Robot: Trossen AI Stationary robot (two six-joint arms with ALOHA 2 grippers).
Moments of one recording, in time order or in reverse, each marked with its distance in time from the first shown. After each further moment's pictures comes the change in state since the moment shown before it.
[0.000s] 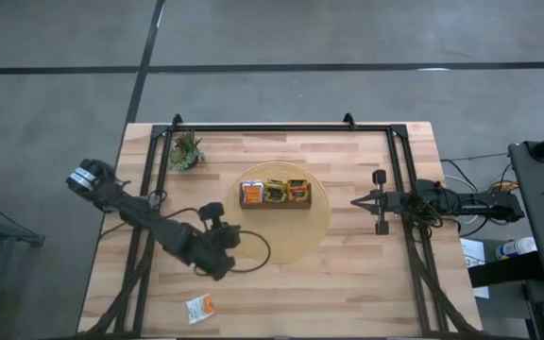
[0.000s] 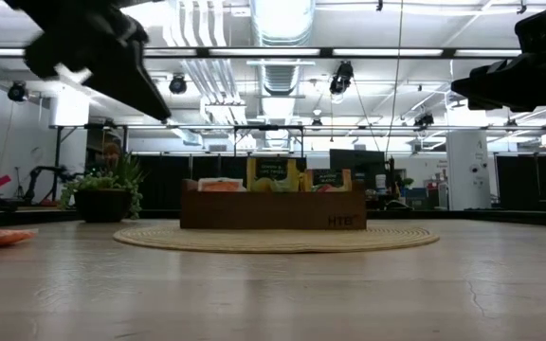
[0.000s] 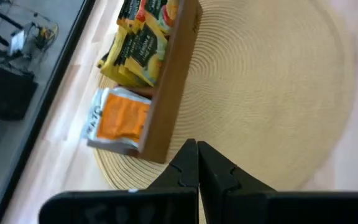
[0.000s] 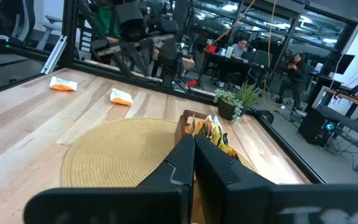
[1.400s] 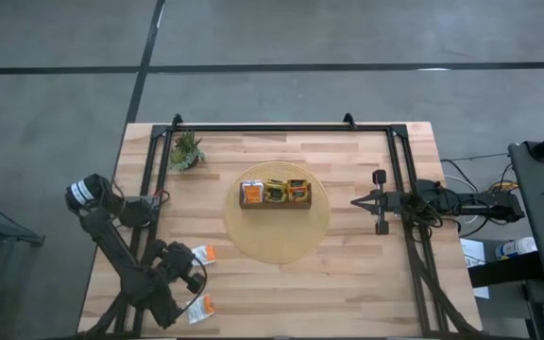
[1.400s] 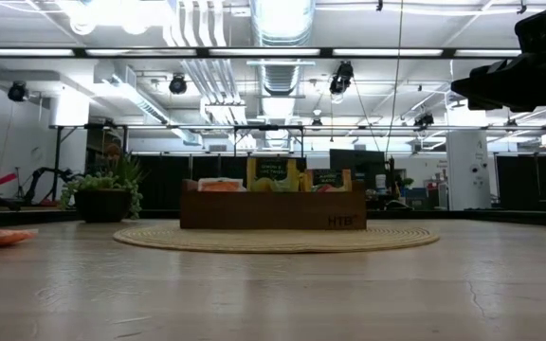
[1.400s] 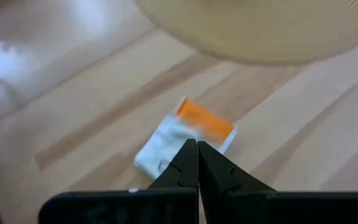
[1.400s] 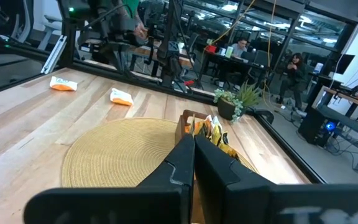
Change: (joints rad) left arm -0.477 0.121 0.061 -0.561 0.195 -1.579; right arm 0.000 0.000 0.000 0.000 0.000 0.000
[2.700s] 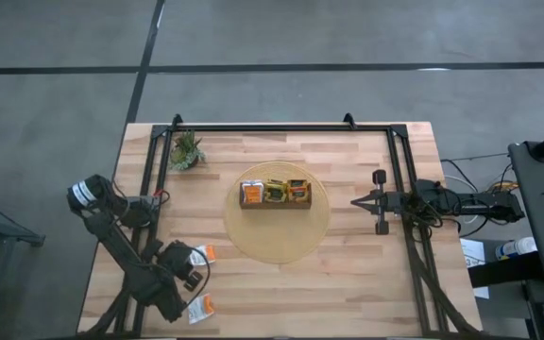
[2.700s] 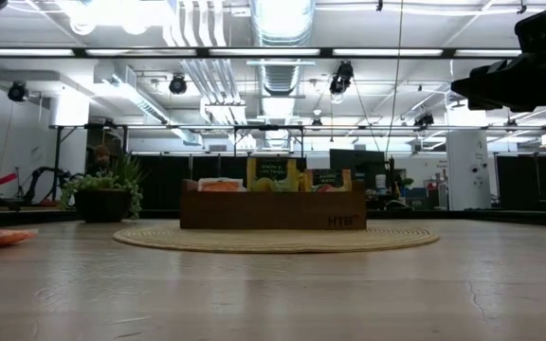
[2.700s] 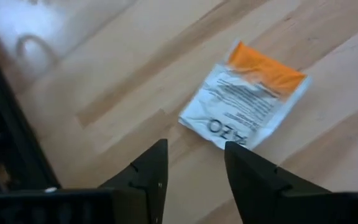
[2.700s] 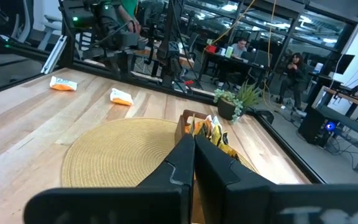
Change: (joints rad) left arm 0.033 0.015 -0.054 0.012 0.242 0.090; right arm 0.000 0.000 0.000 0.000 0.000 0.000
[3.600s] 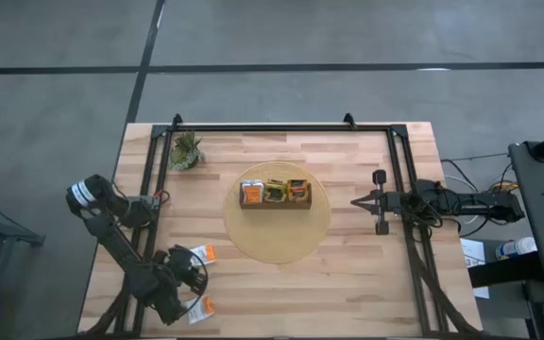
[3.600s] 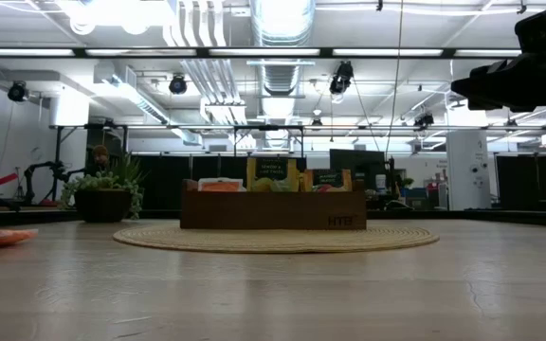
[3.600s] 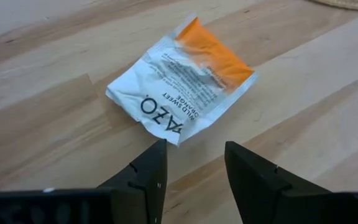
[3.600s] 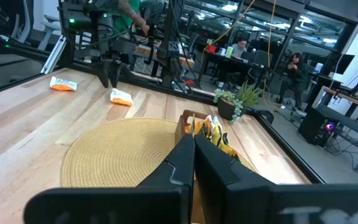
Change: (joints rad) left arm -0.023 -0.004 -0.095 0.310 -0.085 -0.224; right arm 0.000 0.000 0.000 0.000 0.000 0.000
